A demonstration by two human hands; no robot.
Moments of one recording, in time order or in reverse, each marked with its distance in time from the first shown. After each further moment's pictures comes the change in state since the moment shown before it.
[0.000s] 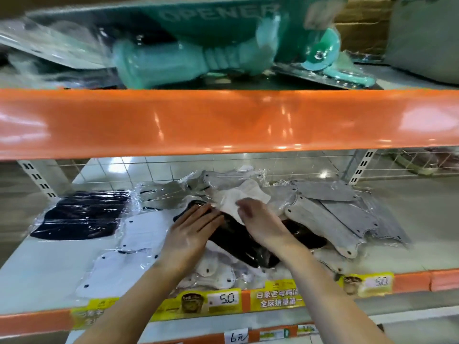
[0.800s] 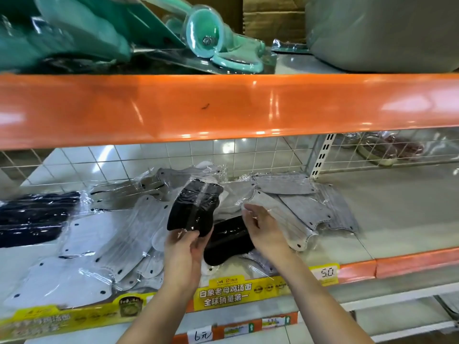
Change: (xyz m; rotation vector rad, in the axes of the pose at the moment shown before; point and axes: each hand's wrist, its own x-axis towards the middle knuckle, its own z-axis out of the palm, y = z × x) left_hand 0.059 0.133 0.027 -1.708 0.626 -1.435; right_hand -0.031 0.119 -0.033 0.134 0.234 0.093
